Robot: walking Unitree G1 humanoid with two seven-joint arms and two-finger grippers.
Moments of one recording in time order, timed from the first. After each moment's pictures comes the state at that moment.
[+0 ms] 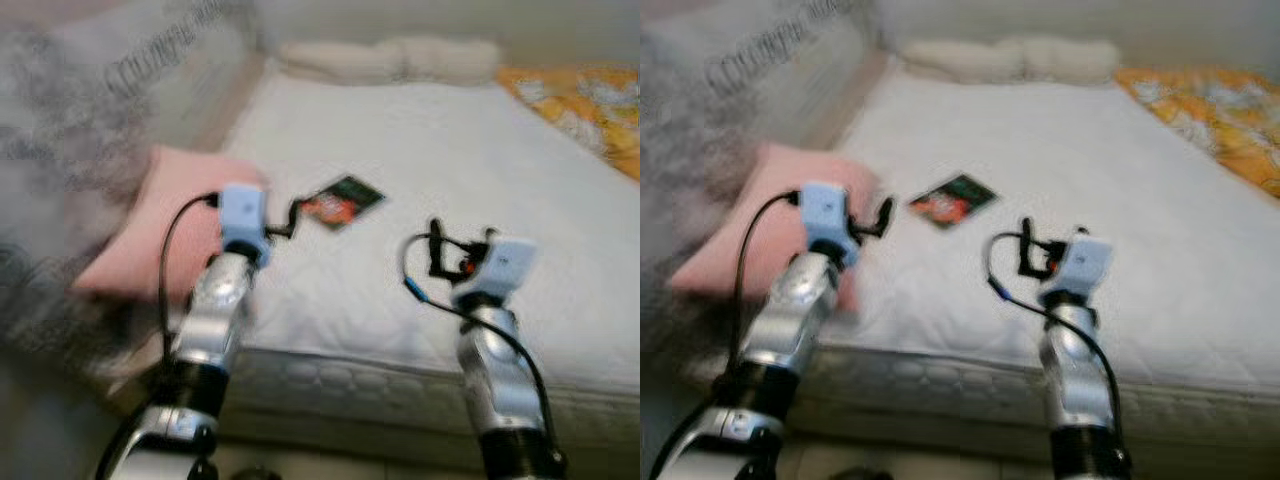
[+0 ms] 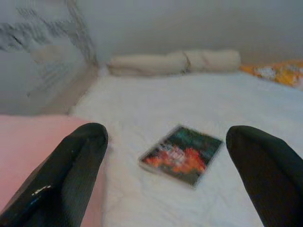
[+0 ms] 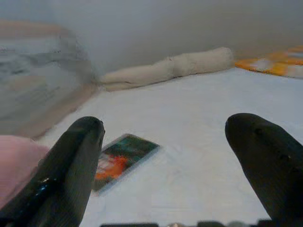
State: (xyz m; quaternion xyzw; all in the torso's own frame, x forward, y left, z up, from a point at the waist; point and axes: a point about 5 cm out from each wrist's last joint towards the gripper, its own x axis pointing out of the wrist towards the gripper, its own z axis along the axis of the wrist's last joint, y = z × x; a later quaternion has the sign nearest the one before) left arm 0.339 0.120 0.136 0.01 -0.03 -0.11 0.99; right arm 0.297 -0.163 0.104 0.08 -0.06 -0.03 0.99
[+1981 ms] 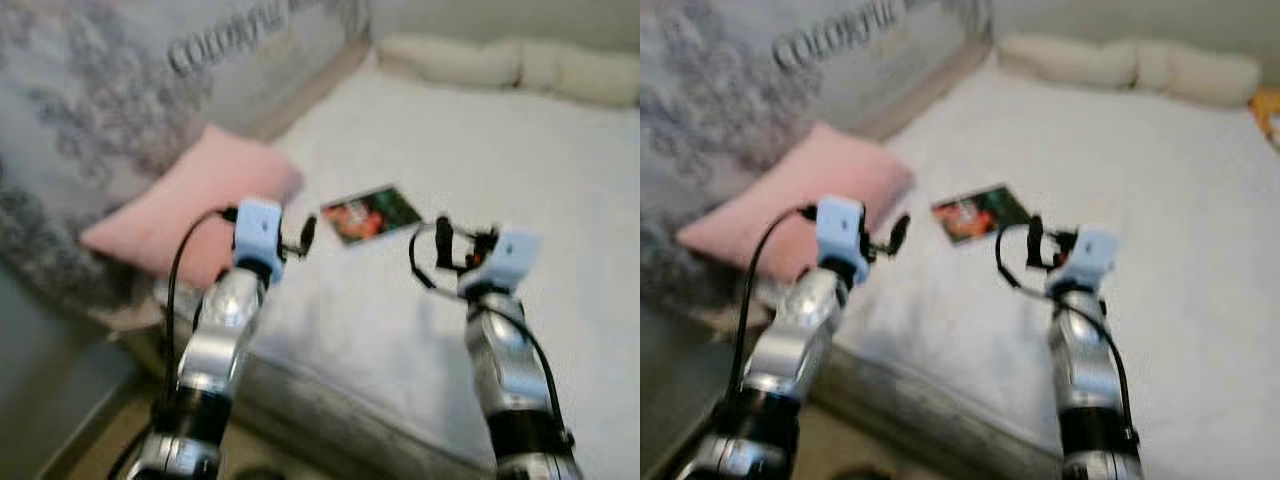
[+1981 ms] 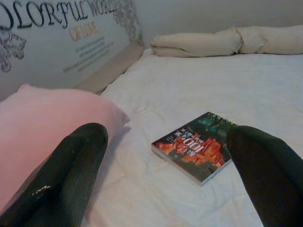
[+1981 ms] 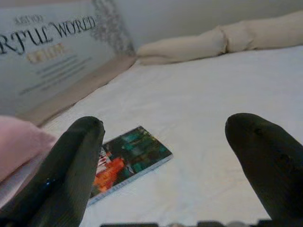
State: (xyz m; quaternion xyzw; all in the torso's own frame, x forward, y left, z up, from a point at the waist) left arm 0.320 0.109 0.125 0.03 -0.01 -0.13 0.99; right arm 0.308 -0.172 0.099 0.08 -0.03 -0.05 1.00
